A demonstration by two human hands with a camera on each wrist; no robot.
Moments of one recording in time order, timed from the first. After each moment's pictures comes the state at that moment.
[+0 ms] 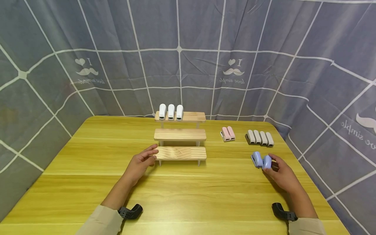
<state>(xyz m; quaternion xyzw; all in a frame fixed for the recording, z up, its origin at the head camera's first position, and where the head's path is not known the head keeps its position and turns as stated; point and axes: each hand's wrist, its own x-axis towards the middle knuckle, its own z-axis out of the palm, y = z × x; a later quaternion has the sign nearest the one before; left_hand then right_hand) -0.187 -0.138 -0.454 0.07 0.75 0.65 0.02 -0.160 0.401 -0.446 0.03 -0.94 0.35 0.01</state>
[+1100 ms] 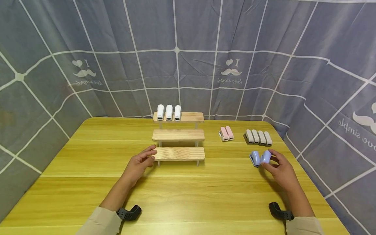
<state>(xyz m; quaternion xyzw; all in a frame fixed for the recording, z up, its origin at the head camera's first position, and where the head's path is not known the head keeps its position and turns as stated) -0.187 -0.137 -0.454 0.06 0.75 0.65 0.02 -0.160 0.394 -0.439 0.02 -0.91 0.39 0.10</state>
